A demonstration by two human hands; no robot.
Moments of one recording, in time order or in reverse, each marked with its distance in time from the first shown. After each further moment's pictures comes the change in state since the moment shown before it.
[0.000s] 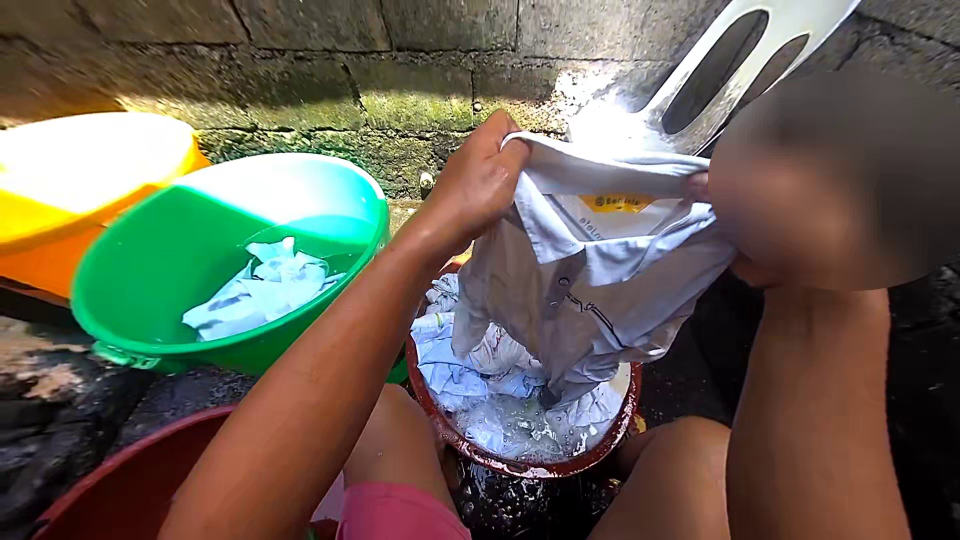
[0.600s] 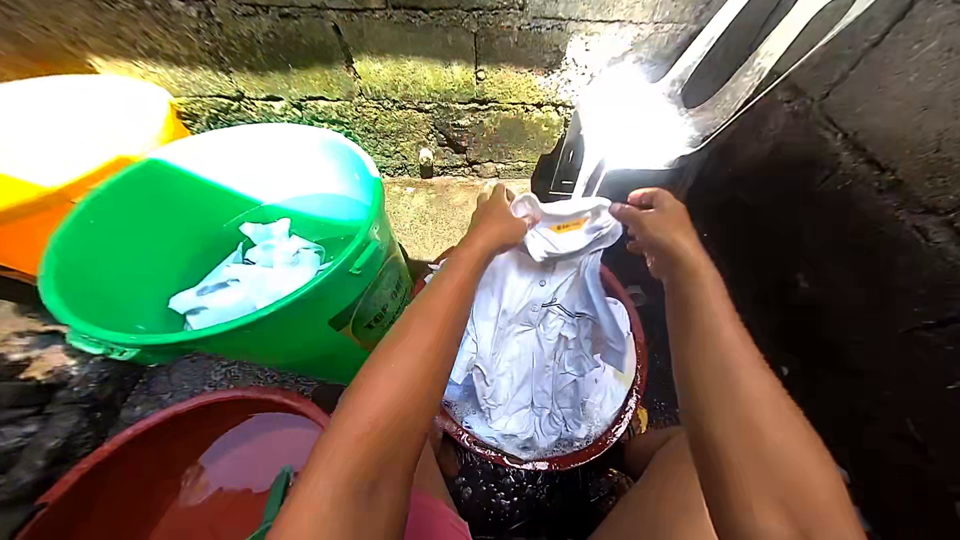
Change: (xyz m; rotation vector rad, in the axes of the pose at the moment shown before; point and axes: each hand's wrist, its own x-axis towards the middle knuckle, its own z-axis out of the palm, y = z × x) left_hand 0.040 -0.115 0.057 0.194 -0.084 -0.406; right_hand 0.068 0.122 0.041 -0.194 0.115 0.321
